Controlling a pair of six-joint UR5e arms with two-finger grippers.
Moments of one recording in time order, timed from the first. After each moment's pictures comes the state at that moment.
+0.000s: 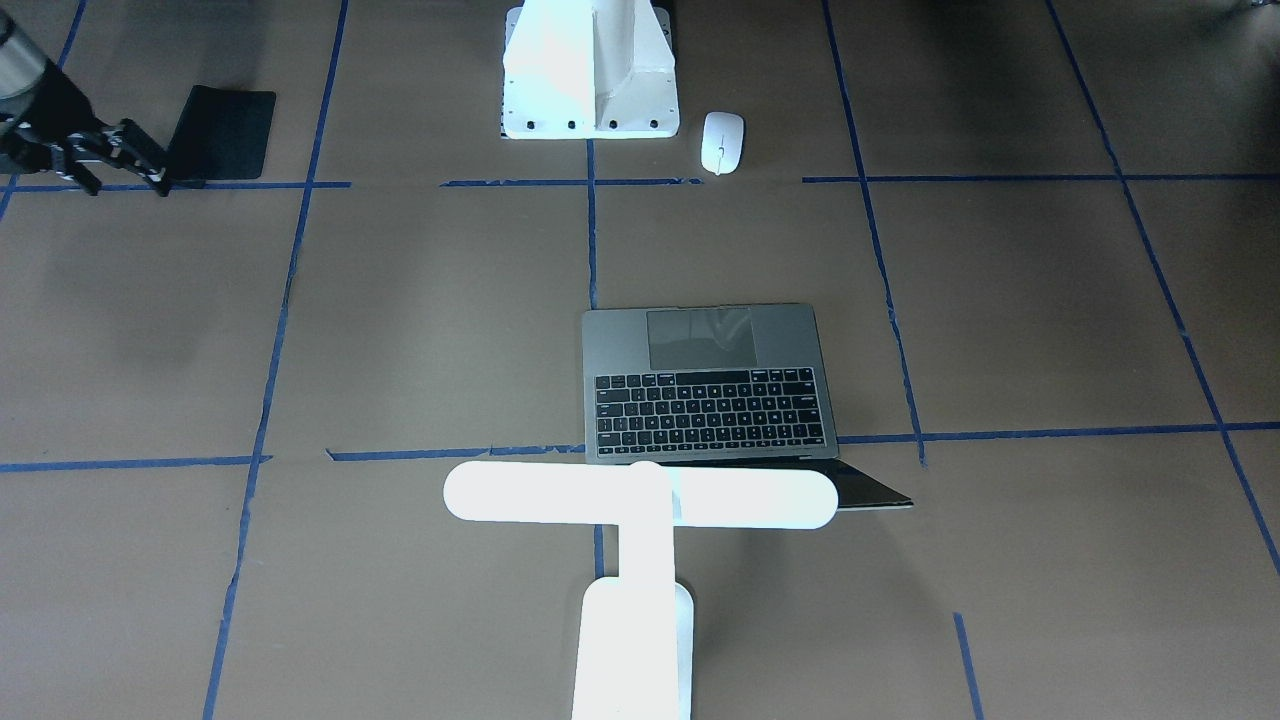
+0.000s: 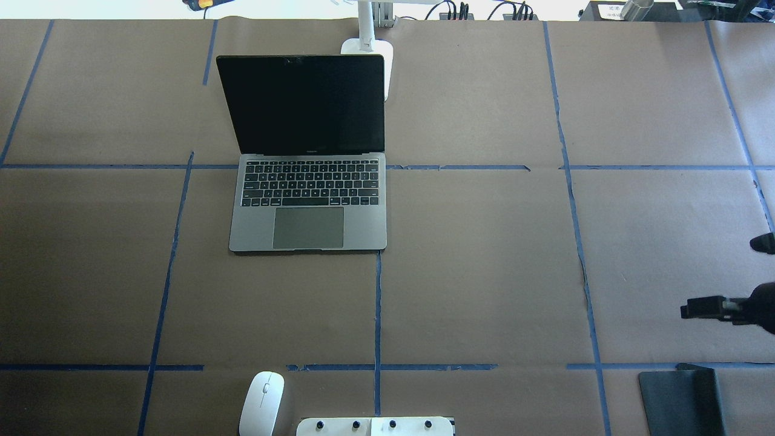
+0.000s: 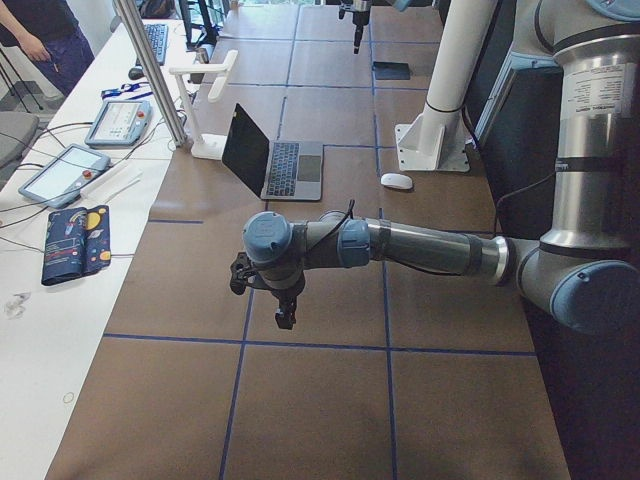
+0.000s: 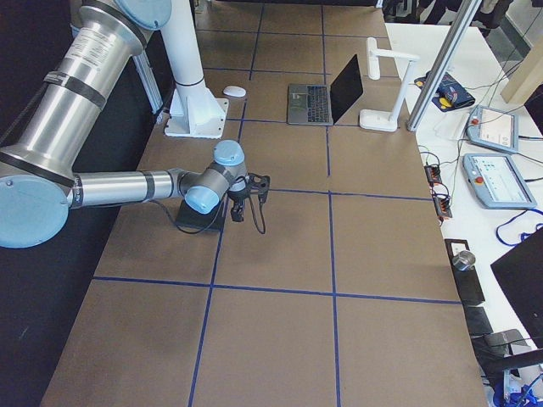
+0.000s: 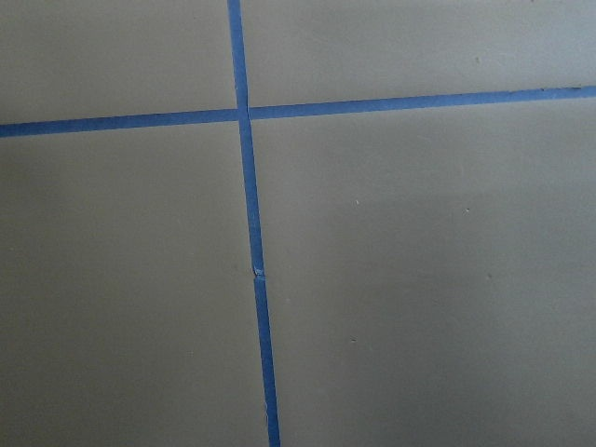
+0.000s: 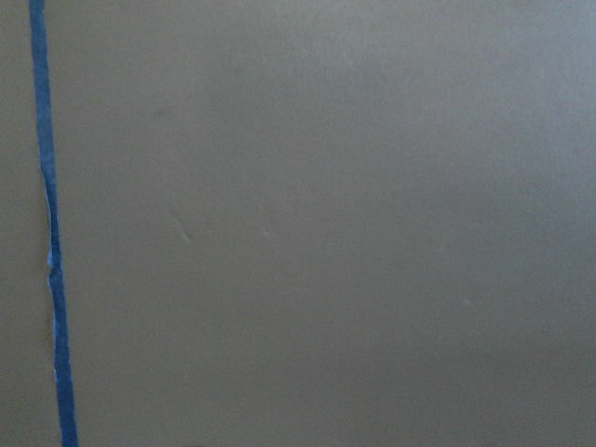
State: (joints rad) left arm -1.57 -1.52 -1.76 -1.34 -2.47 0.15; right arm 0.59 -2.10 2.03 -0.70 1.94 1.30
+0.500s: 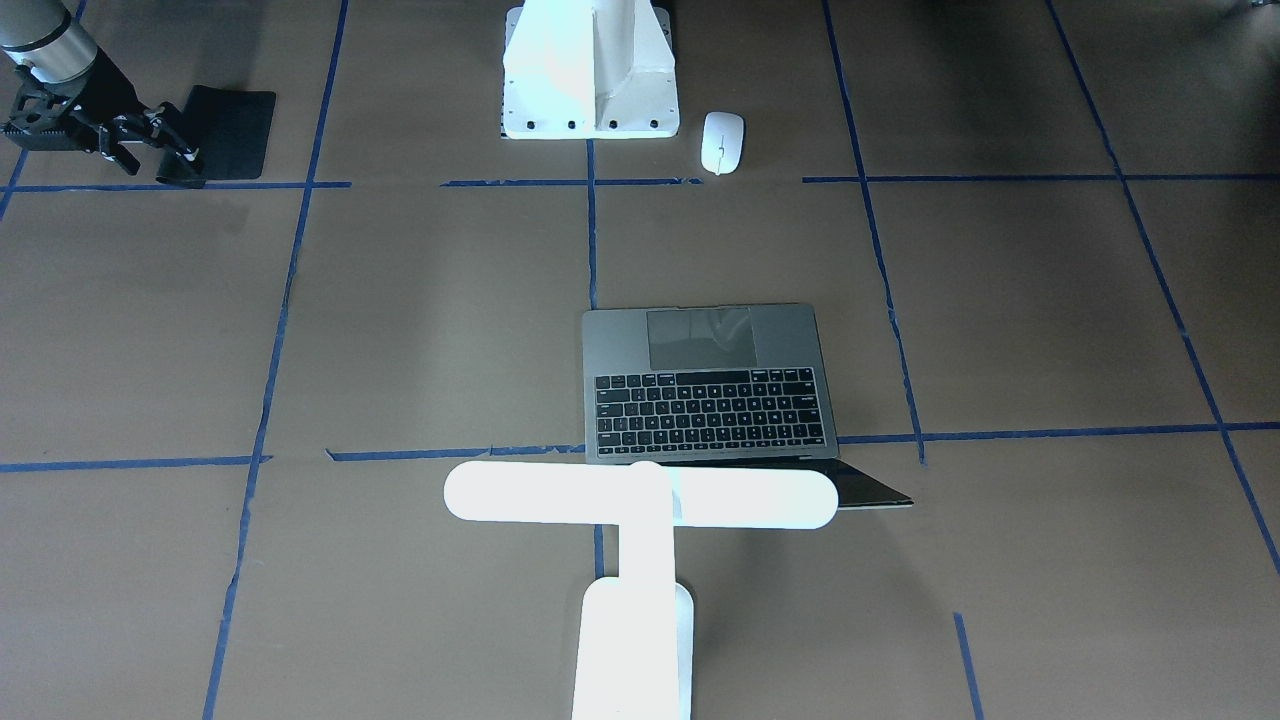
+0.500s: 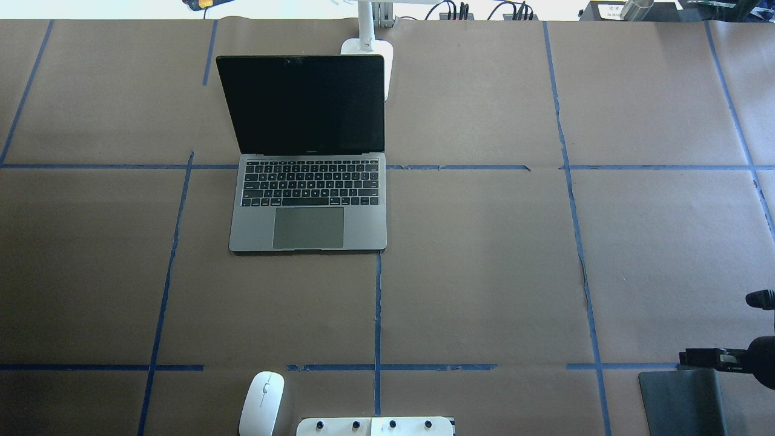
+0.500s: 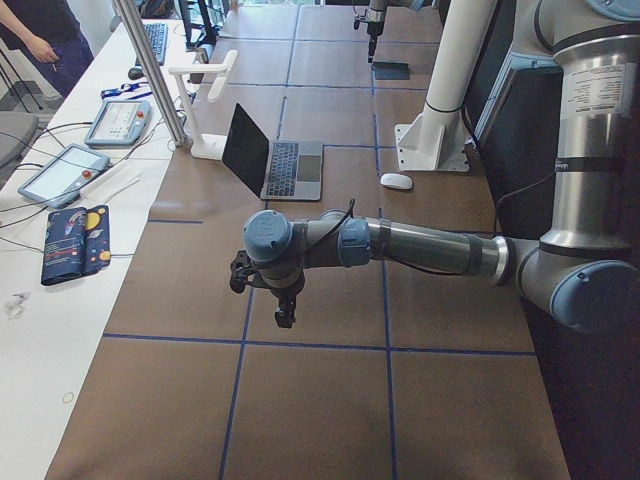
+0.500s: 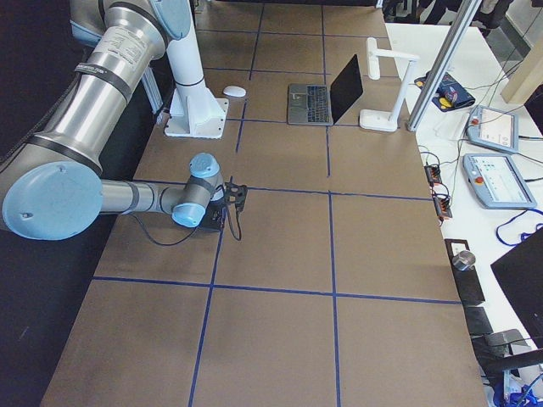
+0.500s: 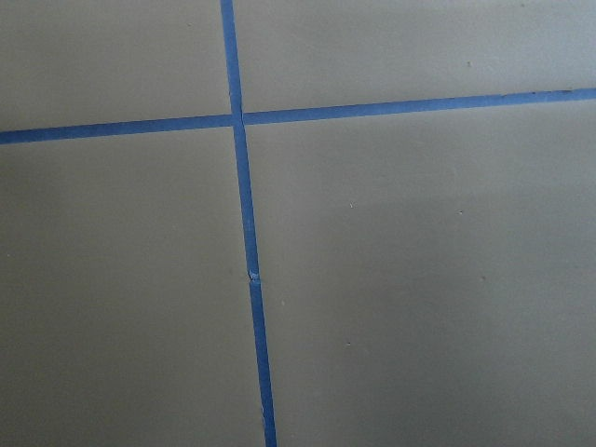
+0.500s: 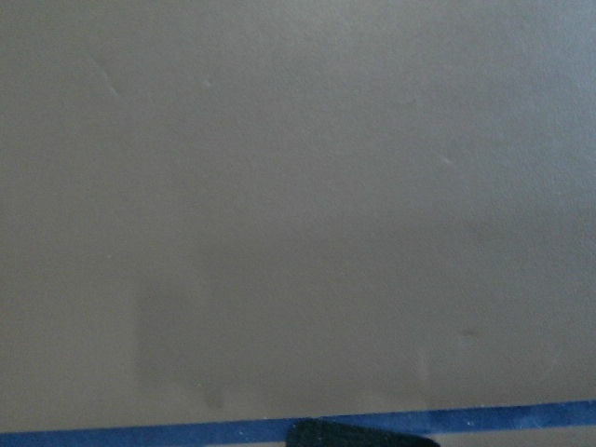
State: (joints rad) left arm -1.57 -1.52 -1.77 -1.35 -2.47 0.15; right arm 0.30 -2.20 1.96 -0.50 1.73 1.48
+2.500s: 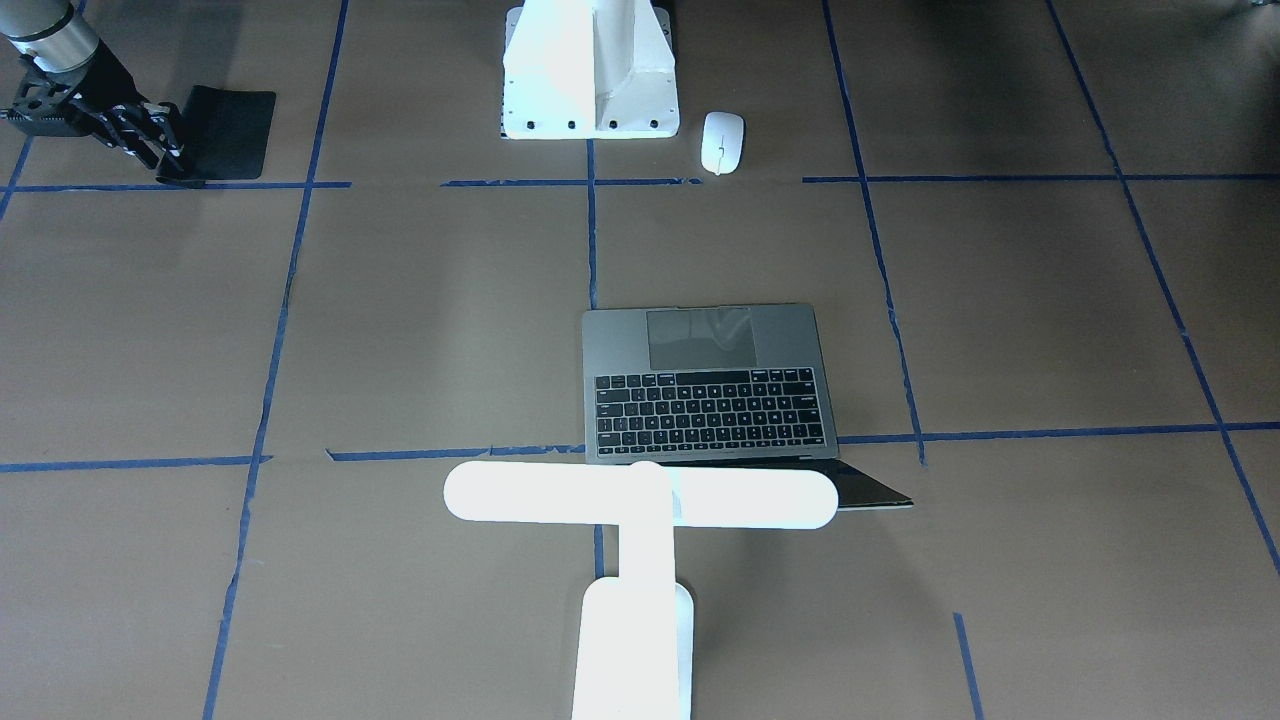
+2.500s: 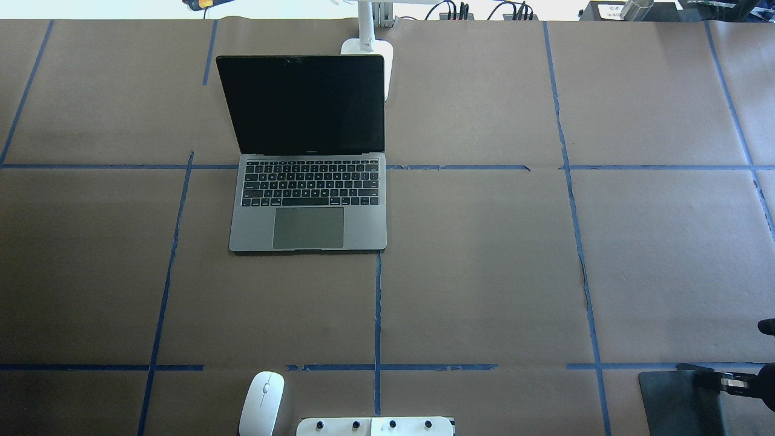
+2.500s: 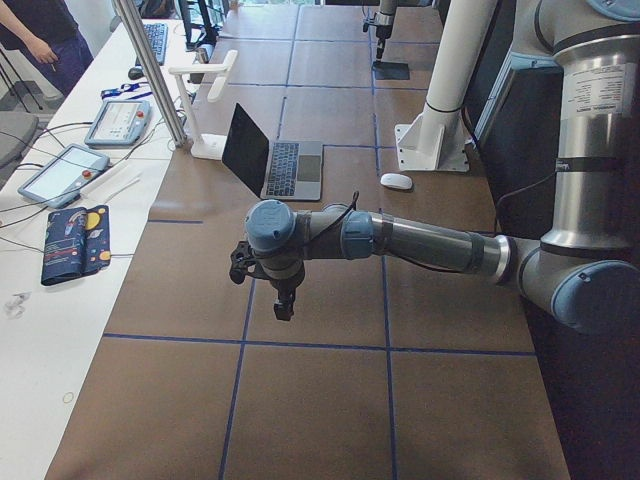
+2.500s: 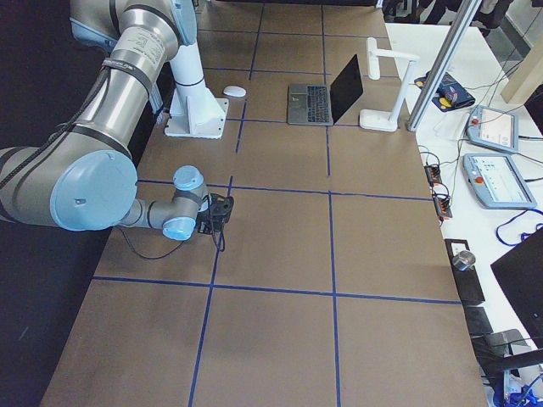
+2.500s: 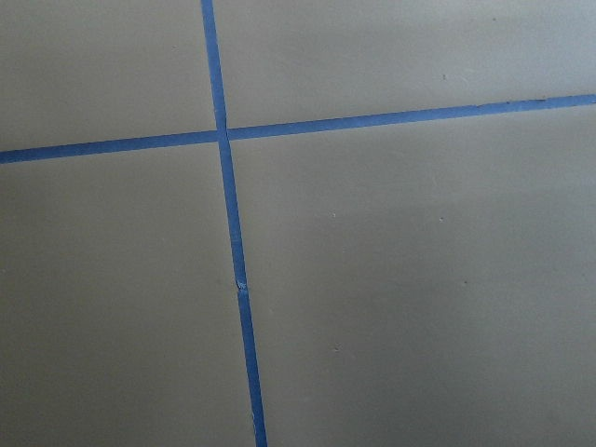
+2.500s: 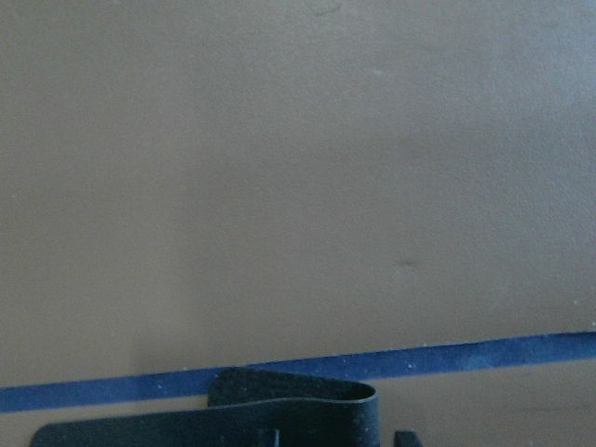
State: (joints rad) left arm -1.57 -1.52 -1.80 -1.35 -2.47 0.15; right arm 0.13 -2.24 1.88 -0.36 1.59 1.63
